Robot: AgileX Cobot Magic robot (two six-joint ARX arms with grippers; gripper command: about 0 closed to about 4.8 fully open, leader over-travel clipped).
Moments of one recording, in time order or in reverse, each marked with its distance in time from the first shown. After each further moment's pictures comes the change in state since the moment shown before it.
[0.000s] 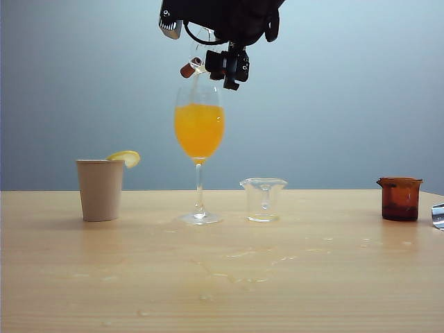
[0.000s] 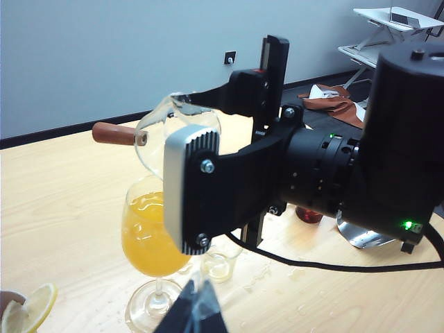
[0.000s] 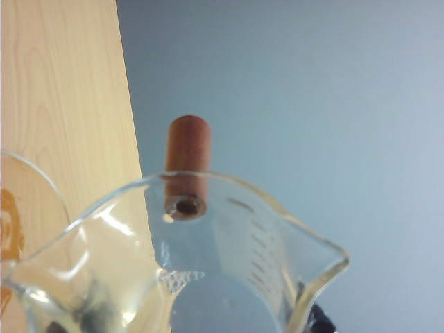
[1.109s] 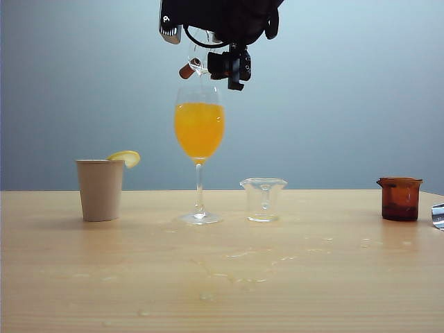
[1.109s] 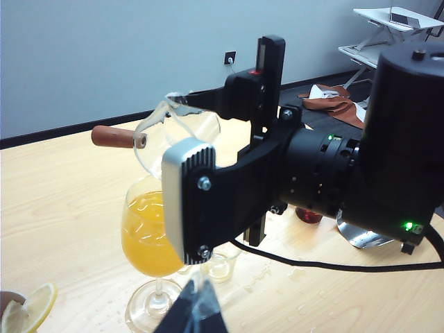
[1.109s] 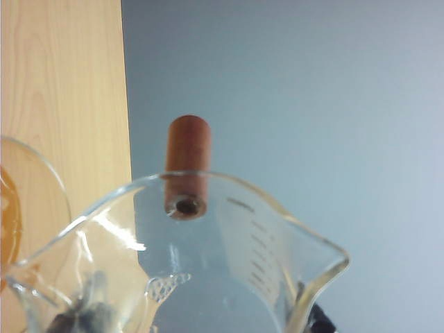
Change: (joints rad) left arm 0.000 0.000 0.000 0.000 0.000 0.000; right arm 0.001 0.000 0.000 0.002 0.000 -0.100
